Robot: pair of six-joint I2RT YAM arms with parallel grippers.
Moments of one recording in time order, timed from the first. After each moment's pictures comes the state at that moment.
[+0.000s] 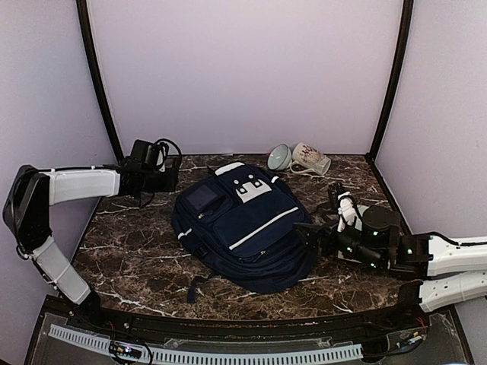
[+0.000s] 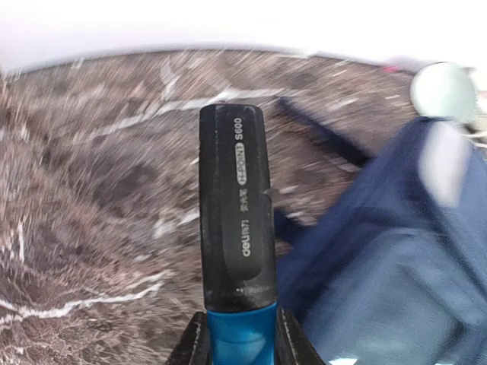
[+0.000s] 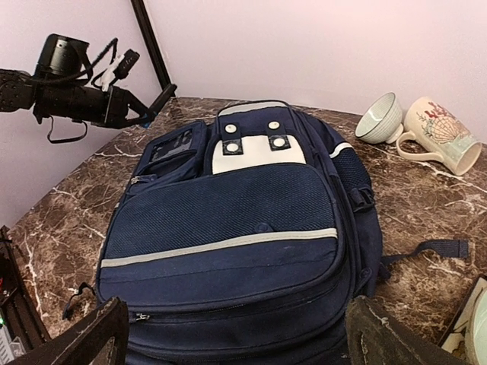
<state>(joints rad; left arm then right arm) -0.38 1.65 1.07 -0.14 -0.14 -0.31 1.10 0.88 0.44 0.16 0.42 0.33</state>
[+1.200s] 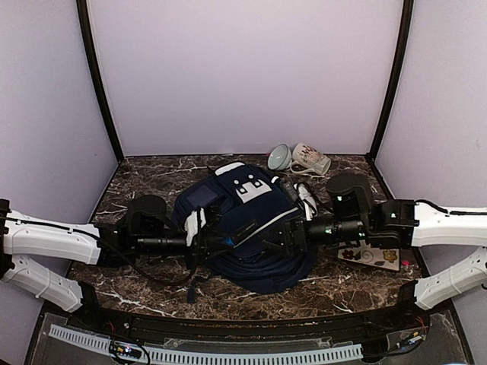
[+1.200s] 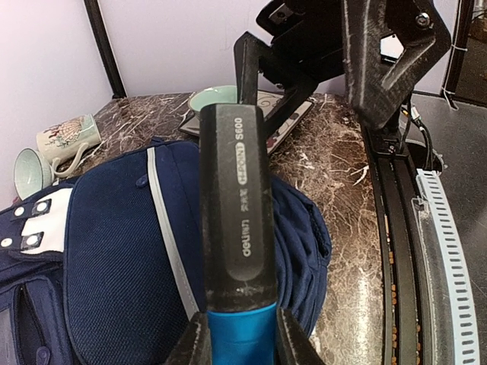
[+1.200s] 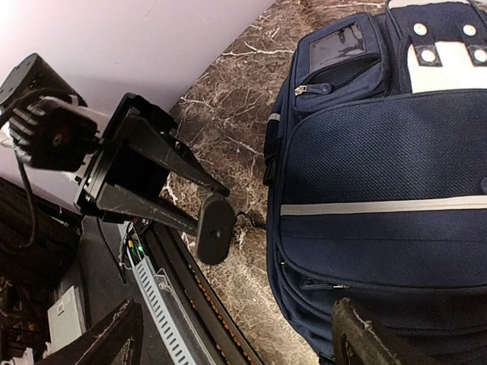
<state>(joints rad) -1.00 1.22 0.59 0.30 0.26 0.19 1.09 1.14 0.83 -0.17 -0.17 0.57</state>
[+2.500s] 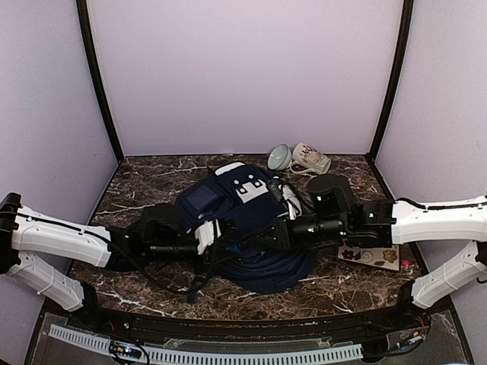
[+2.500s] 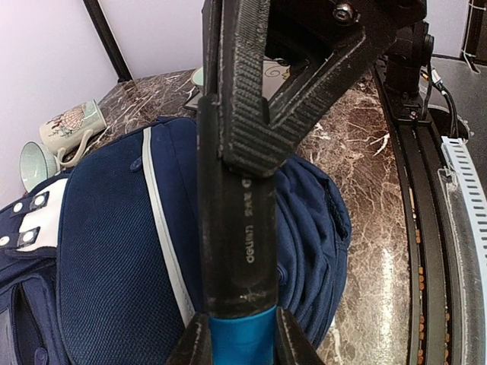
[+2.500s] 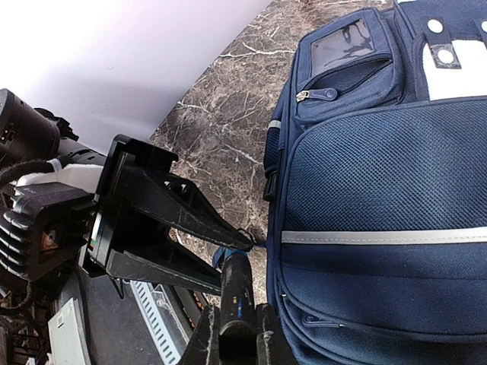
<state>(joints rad) -1.09 1.32 0.62 0.29 0.12 0.26 1.08 1.30 0.87 -0.06 -0.18 0.59</state>
